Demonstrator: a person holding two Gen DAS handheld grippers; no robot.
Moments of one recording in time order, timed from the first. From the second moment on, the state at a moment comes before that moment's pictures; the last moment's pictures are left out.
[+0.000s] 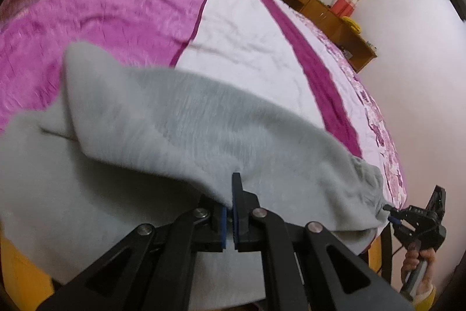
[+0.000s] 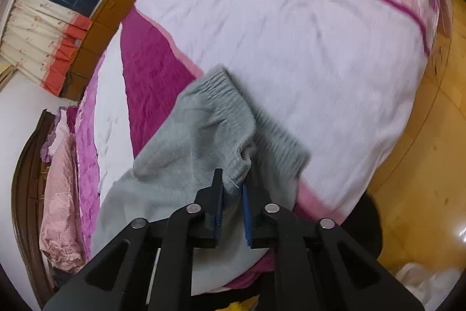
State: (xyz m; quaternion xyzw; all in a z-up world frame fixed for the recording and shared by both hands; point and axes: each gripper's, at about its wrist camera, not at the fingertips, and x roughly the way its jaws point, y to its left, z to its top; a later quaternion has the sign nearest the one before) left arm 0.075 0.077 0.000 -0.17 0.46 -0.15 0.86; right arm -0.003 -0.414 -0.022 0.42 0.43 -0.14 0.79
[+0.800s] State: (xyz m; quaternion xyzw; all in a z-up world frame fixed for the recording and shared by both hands) left arm 0.004 0.077 -0.042 -0.14 0.54 -0.12 0.82; right arm -0.018 -0.433 -0.052 0.37 0.44 -0.10 0.81
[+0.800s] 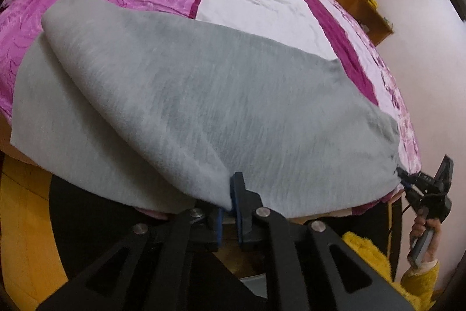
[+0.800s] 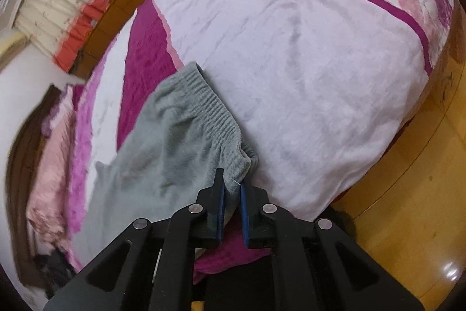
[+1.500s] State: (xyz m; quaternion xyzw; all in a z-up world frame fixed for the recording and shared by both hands) left arm 0.002 0.173 -0.001 -0.18 0.44 0.00 0.88; right arm -0.016 -0.365 0.019 0.18 0.45 -0.08 0.87
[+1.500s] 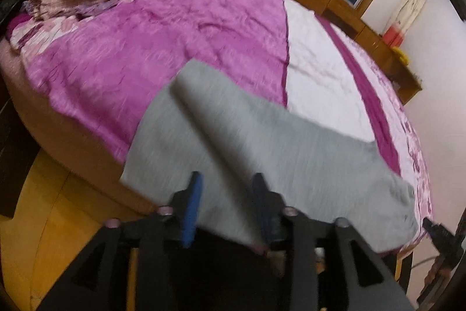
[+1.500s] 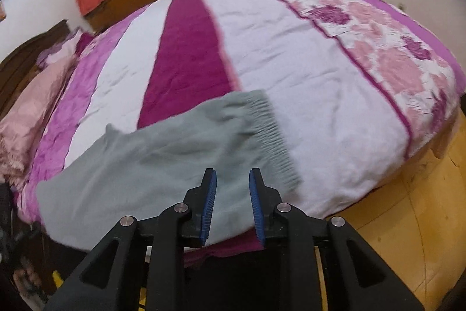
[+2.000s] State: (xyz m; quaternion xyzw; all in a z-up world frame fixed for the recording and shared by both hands) left arm 0.041 0.123 0.018 -0.14 0.42 -0.05 0.89; right arm -0.011 -0.342 -0.031 0.18 0.50 -0.06 0.84
